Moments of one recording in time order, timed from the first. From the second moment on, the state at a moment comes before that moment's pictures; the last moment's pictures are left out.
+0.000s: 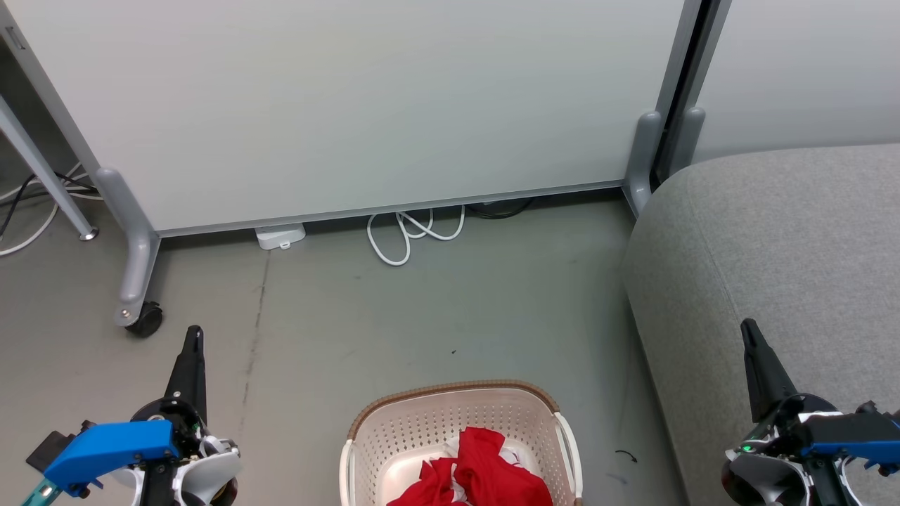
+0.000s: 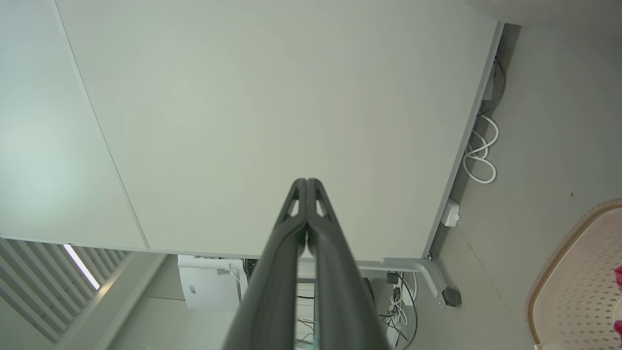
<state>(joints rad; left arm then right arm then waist) -0.10 0.05 0.11 0.25 -1.61 -0.13 0.11 -0.10 -0.05 -0.11 0.25 1.61 0.13 0.11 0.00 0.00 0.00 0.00</state>
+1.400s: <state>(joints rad) -0.03 0.03 0.08 0.30 -1.58 -0.13 0.07 -0.05 -0.04 -0.08 0.30 1.58 0.13 0.07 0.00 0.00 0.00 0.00</state>
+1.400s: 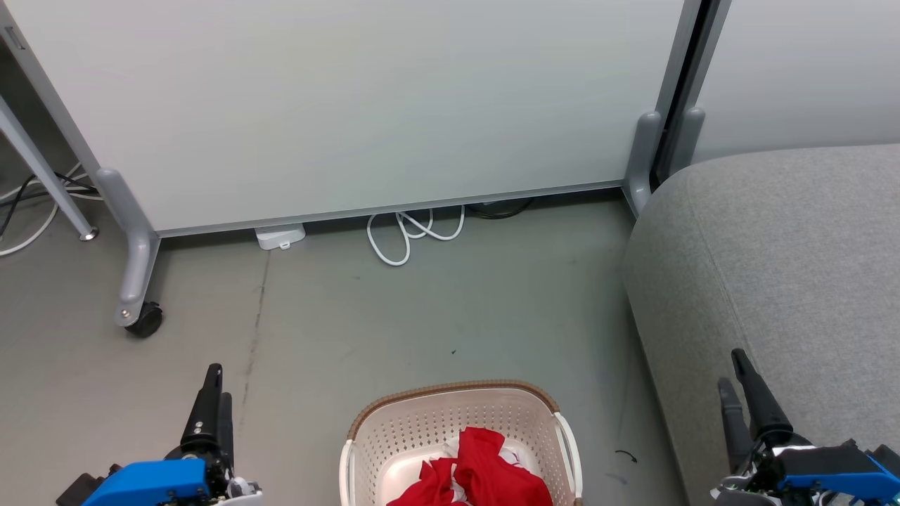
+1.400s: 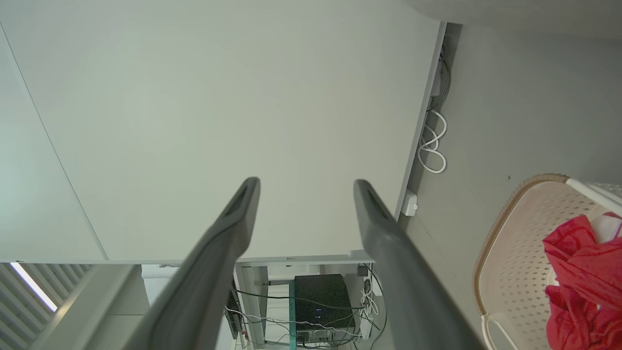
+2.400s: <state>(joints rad) -0.06 0.05 -0.05 0.27 -0.94 -0.05 -0.05 -0.05 -0.04 -0.06 0.26 0.91 0.13 -0.04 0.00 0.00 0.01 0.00</state>
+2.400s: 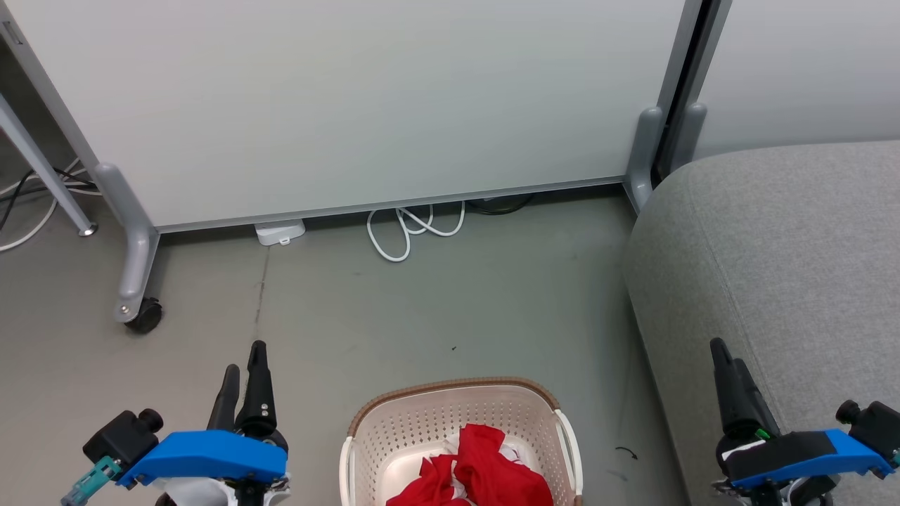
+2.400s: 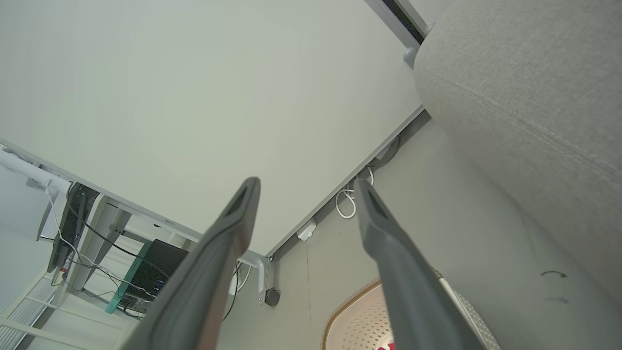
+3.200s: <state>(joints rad) -0.07 0.08 -0.14 0.26 -0.61 -0.01 -0.13 -0.06 -0.04 -0.05 0.25 0.59 0.13 -0.06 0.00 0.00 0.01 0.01</state>
